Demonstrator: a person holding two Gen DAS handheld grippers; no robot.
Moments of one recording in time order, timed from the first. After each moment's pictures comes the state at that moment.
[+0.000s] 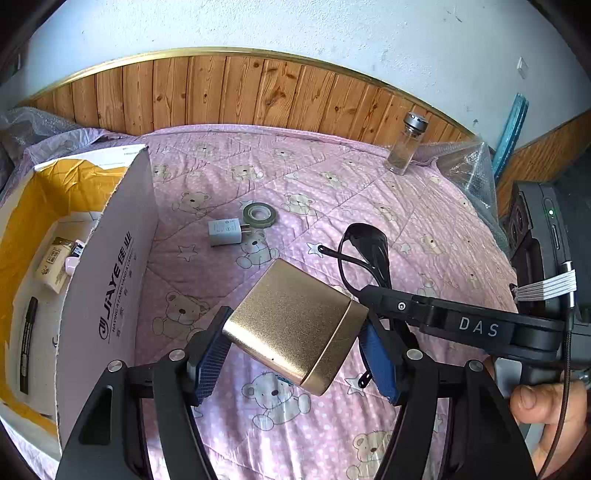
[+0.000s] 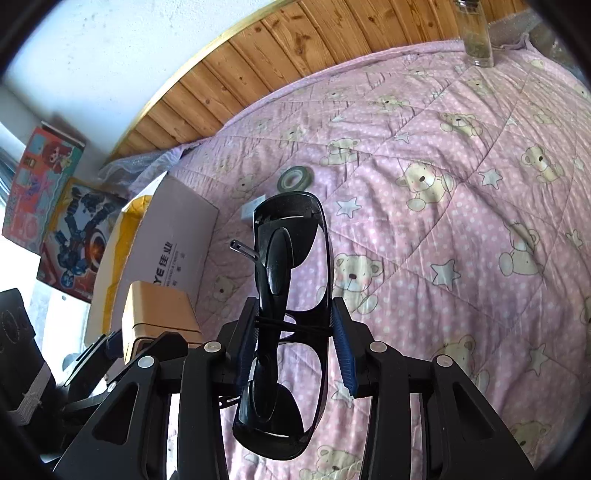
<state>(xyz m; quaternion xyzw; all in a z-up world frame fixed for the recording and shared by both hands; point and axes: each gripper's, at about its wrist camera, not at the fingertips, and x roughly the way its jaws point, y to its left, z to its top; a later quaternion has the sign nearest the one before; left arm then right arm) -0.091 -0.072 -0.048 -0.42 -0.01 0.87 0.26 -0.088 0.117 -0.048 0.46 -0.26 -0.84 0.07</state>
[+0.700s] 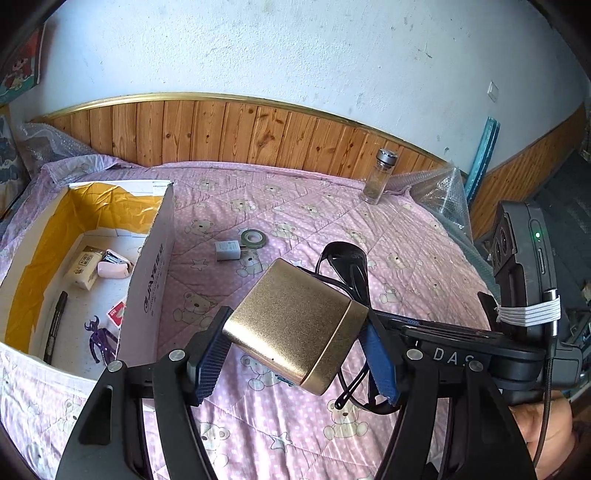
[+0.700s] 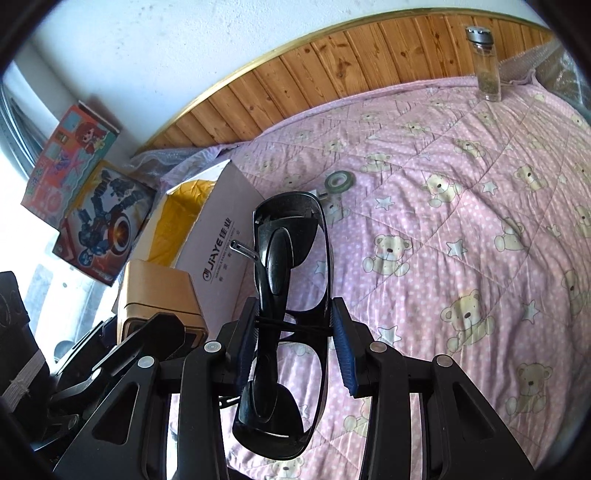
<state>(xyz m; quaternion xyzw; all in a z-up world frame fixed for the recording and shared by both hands) -0.020 -0.116 0.003 -0.36 -0.03 0.89 0.28 -0.019 0.066 0.007 0.43 -0.22 -0.87 0.09</state>
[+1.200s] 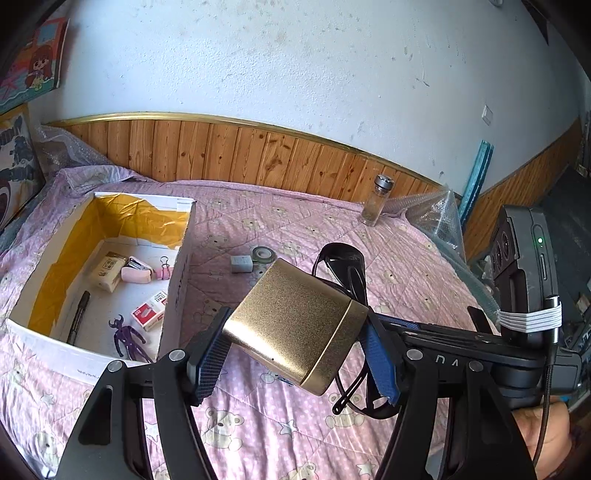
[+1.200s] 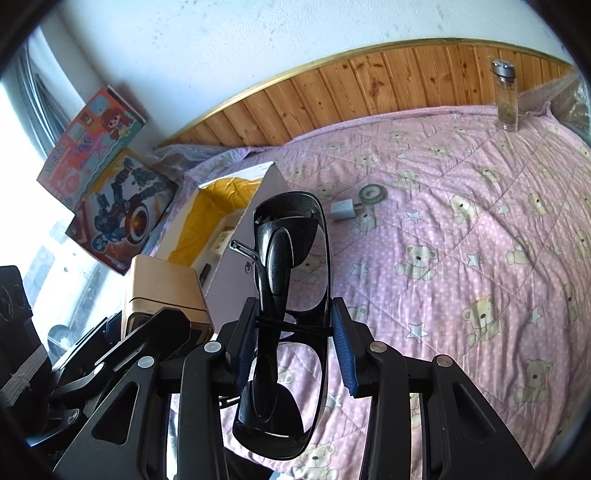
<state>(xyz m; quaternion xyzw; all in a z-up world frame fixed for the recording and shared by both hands) 0.010 -0.161 0.027 -0.33 -0.06 0.90 0.27 0.004 0.018 0.040 0.40 -0.19 -0.89 0.11</state>
